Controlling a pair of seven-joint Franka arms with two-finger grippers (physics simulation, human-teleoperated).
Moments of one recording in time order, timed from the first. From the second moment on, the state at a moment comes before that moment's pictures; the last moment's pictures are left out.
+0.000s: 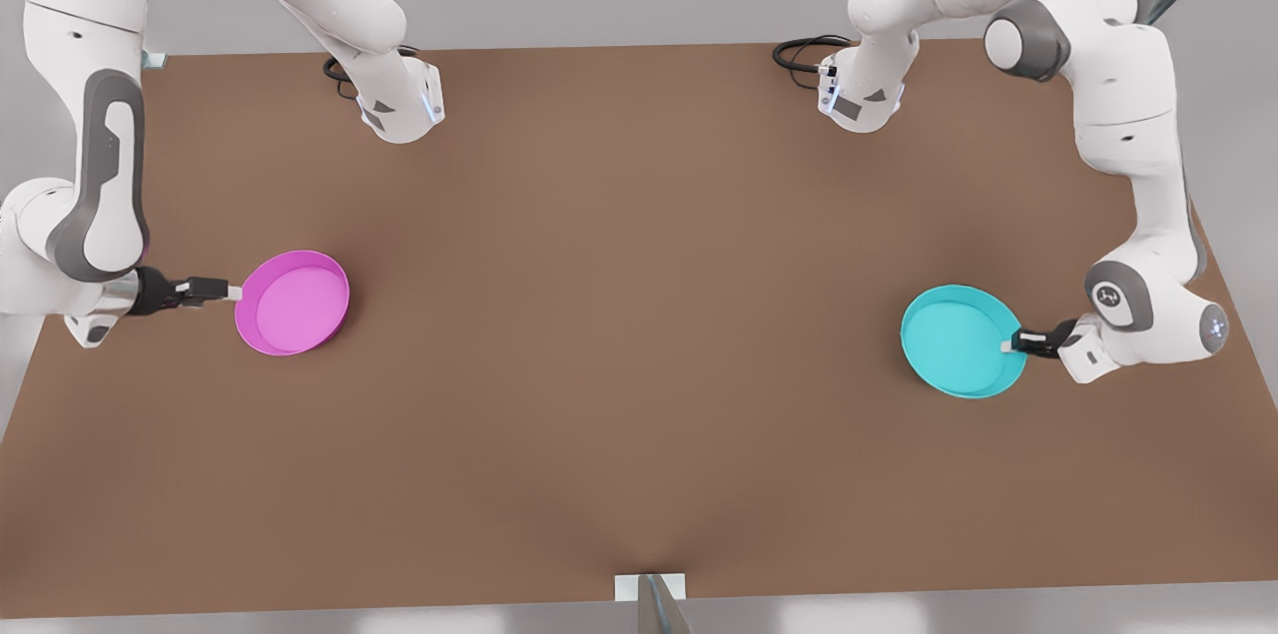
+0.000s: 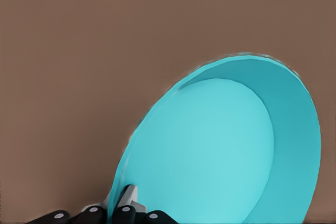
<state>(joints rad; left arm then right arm) 0.28 0.69 0.06 -1.58 -0.23 1.96 0.70 -0.57 0.33 0.15 -1.83 0.17 1.79 -0.51</state>
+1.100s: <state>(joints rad) -0.88 0.92 0.10 -1.28 1.13 0.98 -0.67 -0.64 0.39 0.15 -2.02 0.14 2.13 -0.53</state>
